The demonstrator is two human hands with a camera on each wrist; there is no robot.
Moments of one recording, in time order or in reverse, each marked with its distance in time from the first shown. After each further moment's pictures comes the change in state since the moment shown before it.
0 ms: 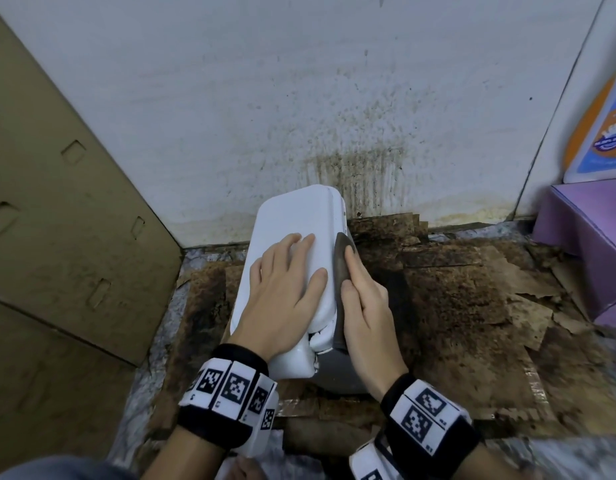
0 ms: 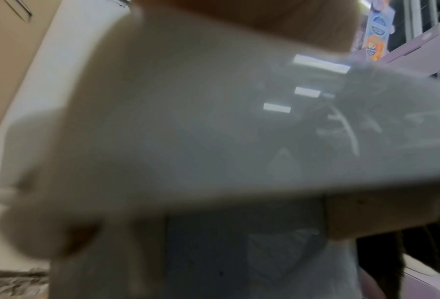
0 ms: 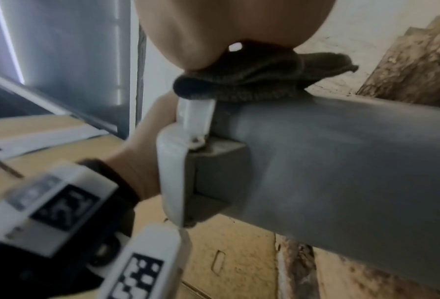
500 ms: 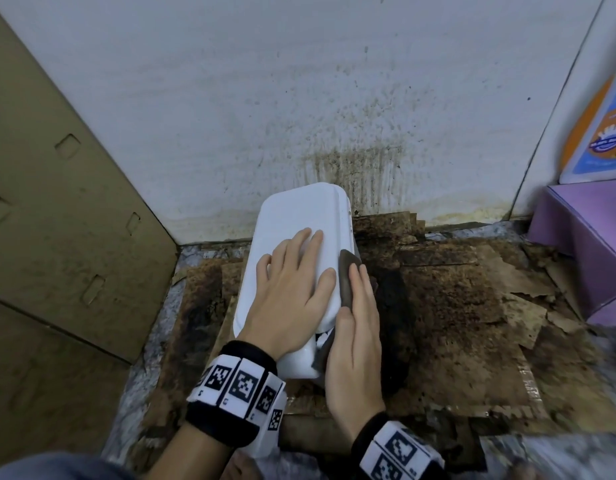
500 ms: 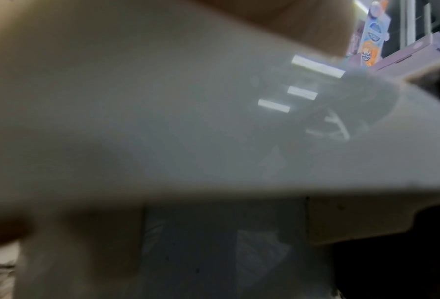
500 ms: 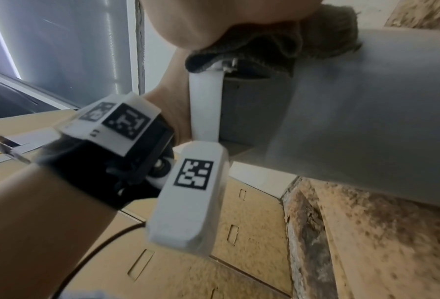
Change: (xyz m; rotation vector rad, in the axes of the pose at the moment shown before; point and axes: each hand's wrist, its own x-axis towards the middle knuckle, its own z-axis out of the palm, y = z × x) left_hand 0.002 0.014 0.005 0.039 -0.047 -0.003; right_hand -0.036 0.003 0.030 0.030 0.183 -0.061
